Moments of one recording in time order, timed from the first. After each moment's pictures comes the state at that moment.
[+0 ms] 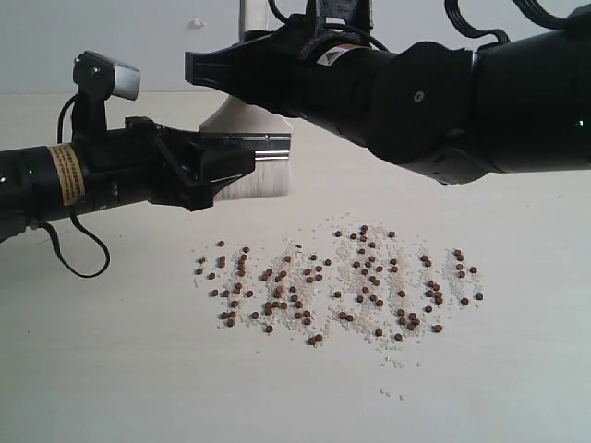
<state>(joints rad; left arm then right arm) -0.38 1.72 -0.67 0.85 -0.84 -0.74 0.82 1.68 -1.00 0.76 -0.39 -0.31</state>
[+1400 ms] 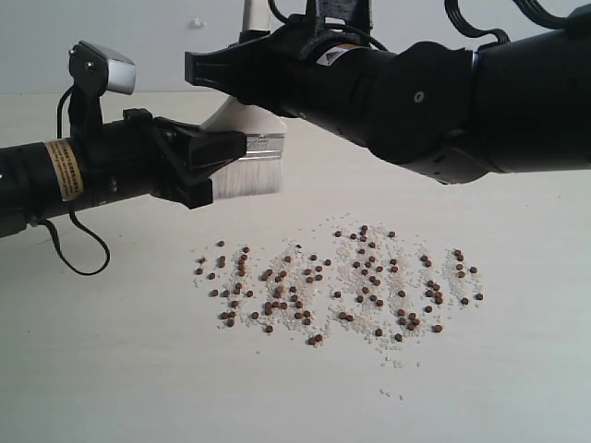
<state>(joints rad) -0.38 1.72 -0.67 0.83 -0.90 -0.67 0.82 1.68 -1.00 0.76 -0.38 -0.31</state>
